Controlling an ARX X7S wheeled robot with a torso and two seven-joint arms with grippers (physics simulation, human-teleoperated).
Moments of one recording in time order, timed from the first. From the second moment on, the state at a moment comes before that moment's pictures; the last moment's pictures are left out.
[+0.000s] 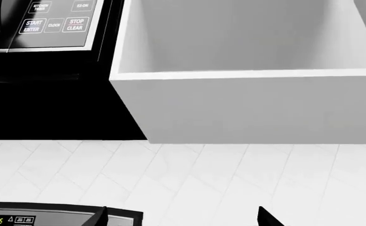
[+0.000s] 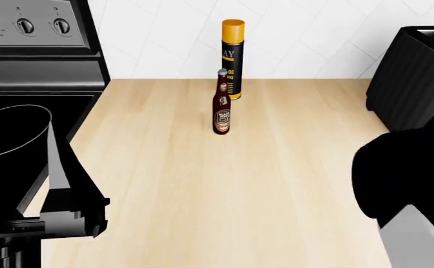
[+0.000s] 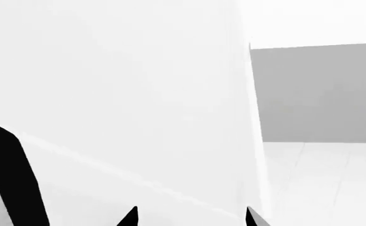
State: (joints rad) left arm 0.11 -0.39 0.05 0.89 -0.18 0.05 -0.39; right arm 1.73 0.04 -0.08 -0.62 0.66 1.33 0.53
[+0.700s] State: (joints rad) left arm 0.11 -0.40 0.05 0.87 -0.19 0.07 -0.39; right arm 1.77 0.04 0.03 -0.29 1.19 0.93 0.66
